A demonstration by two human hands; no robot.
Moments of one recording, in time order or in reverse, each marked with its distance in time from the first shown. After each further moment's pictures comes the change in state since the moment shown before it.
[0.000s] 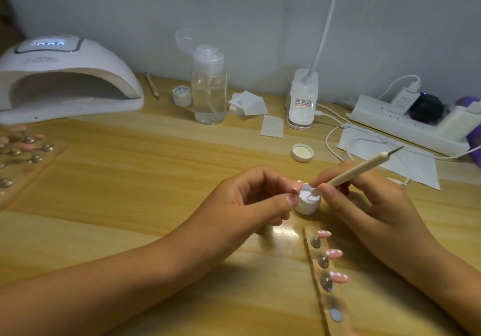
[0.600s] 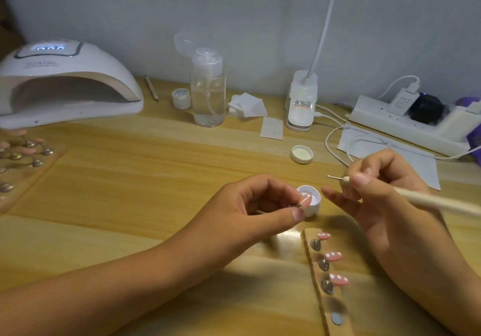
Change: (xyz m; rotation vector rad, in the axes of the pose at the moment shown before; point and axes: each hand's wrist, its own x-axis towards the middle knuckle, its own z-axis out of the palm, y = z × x) left_hand -0.001 -0.001 0.000 0.052 -0.047 0.013; right_hand -0.006 -0.016 0.001 0.902 0.206 0.332
